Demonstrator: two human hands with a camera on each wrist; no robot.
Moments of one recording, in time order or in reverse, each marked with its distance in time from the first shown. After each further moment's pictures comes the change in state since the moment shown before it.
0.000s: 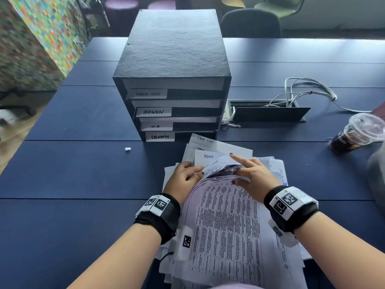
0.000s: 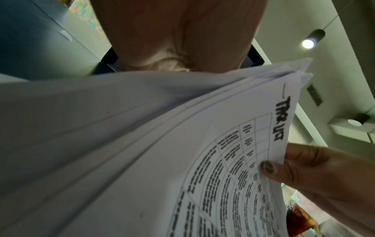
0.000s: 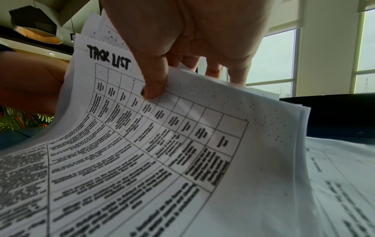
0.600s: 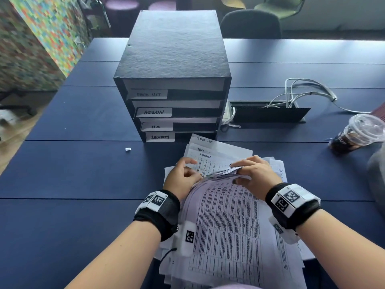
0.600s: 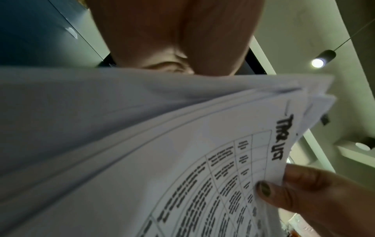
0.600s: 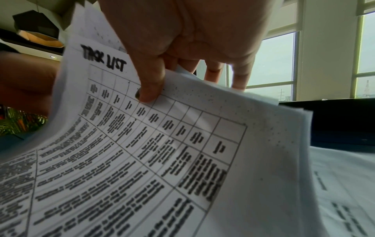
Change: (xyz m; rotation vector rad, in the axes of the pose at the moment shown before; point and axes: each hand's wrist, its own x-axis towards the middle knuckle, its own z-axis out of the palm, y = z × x) left_hand 0.002 0.008 -0.003 -0.079 0.053 -0.082; right_hand 0.004 0.004 -0.002 -0.018 0.097 -0.044
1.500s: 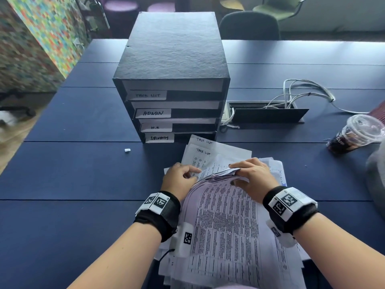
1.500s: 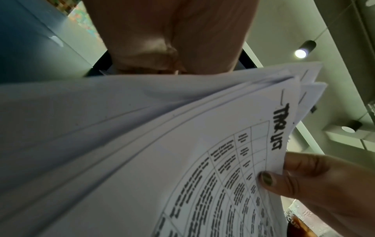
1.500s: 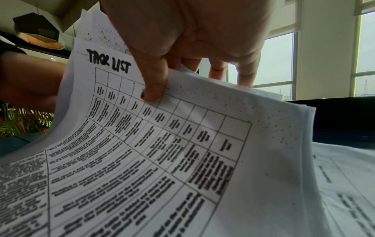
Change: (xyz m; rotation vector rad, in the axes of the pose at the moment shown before) left_hand 0.004 -0.005 -0.002 0.270 0.048 0.088; right_hand -0.004 -0.005 0.004 -0.021 0.022 0.025
